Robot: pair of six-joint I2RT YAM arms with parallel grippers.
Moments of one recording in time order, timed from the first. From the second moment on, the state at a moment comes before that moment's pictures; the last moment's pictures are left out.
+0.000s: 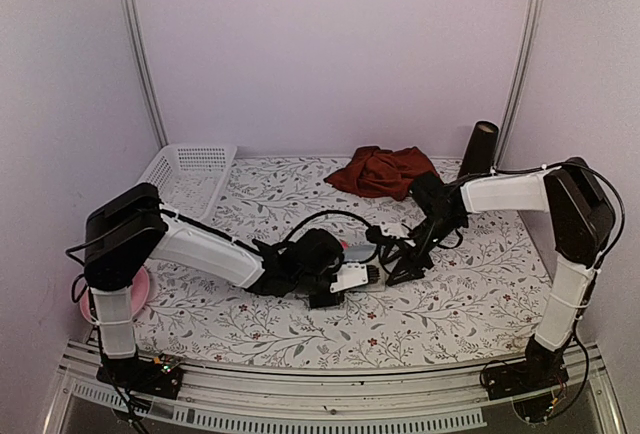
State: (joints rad) left arm -1.09 1.98 1.08 0.09 -0.14 0.56; right arm 0.55 1.90 1.22 -0.70 -0.69 -0.98
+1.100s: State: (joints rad) left arm -0.90 2.05 1.28 -0.17 0.36 0.30; right arm 0.66 1.74 0.99 -0.35 -0.63 -1.09
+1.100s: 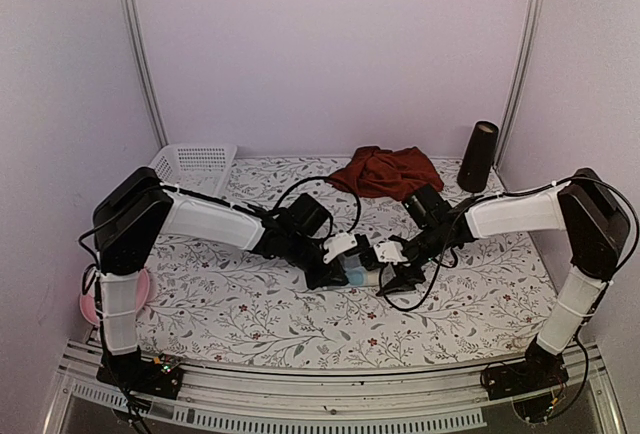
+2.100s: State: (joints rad) left arm -0.88 1.85 1.04 -0.03 0.32 0.30; right arm 0.68 1.89 1.11 -0.31 -0.49 -0.97
